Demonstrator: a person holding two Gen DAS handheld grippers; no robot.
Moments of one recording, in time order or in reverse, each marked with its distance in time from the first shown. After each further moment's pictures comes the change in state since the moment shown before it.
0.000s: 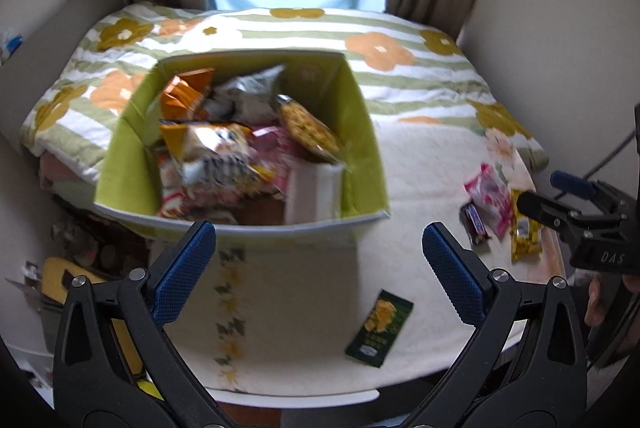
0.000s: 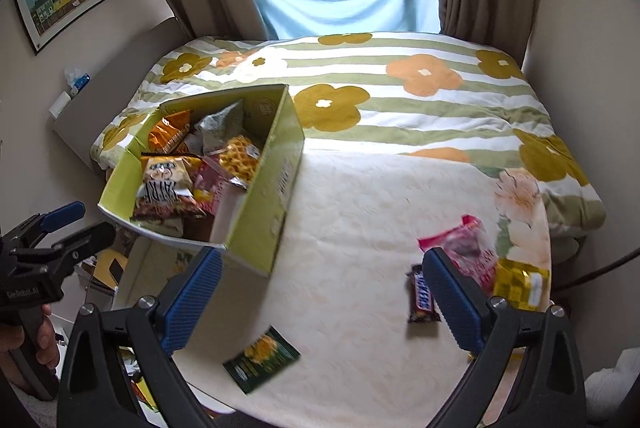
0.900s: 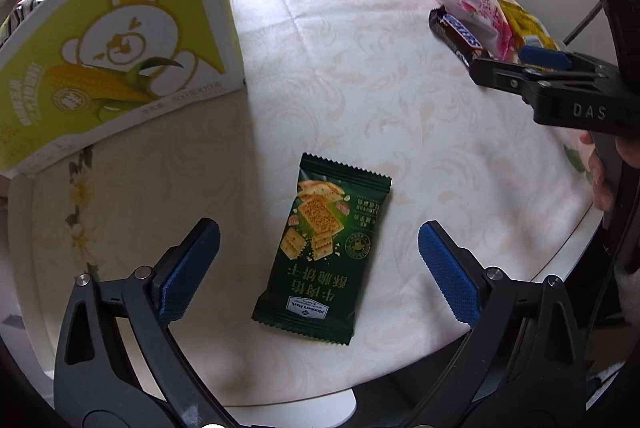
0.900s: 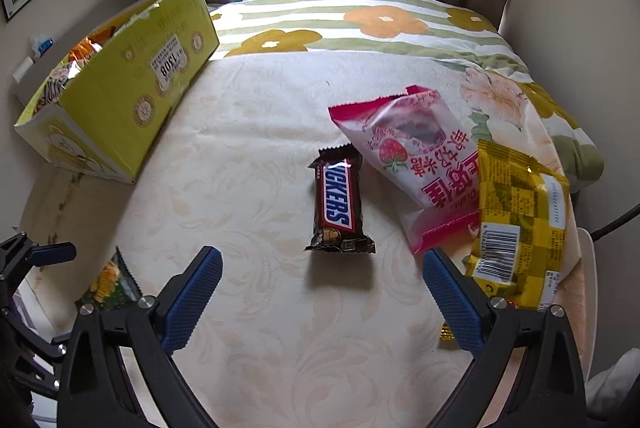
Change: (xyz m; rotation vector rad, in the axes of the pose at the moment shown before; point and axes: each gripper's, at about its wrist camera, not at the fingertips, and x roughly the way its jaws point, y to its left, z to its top) left arm 0.133 -0.072 -0.134 0.238 0.244 -0.093; right arm 0.107 -0.079 -0.102 -0.011 0.067 -0.113
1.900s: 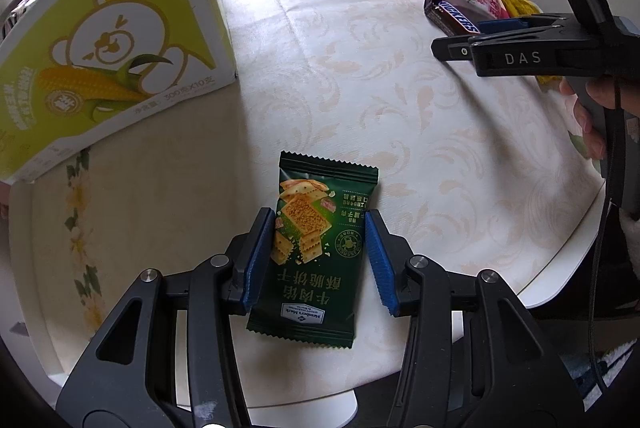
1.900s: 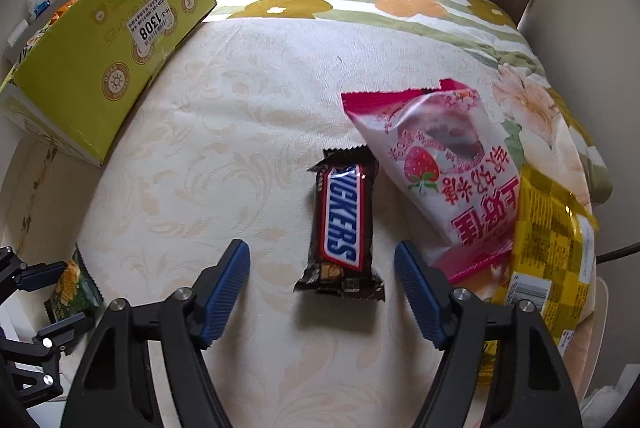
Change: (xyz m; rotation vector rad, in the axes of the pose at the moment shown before) left arm 0.006 -0.003 0.001 0.022 0.013 0.012; right arm 0.035 0.008 0.024 -0.096 0.107 -0.035
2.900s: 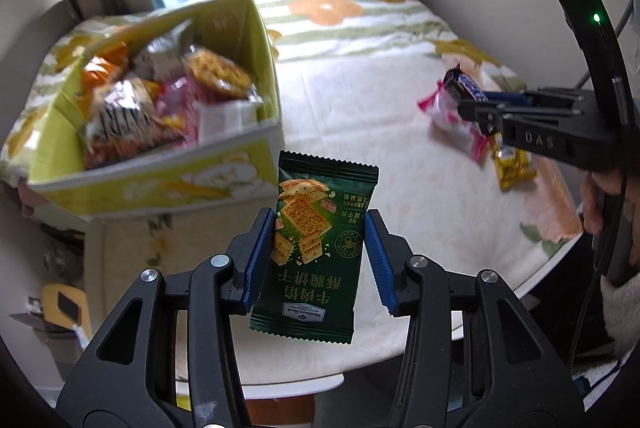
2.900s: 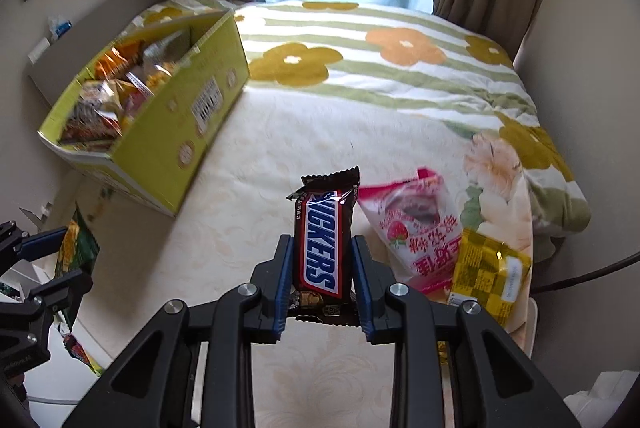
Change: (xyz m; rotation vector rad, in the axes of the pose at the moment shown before) left arm -0.118 0.015 0.046 -0.094 -0.208 0.044; right arm -0.112 0.014 0.034 0.004 -0.130 0.056
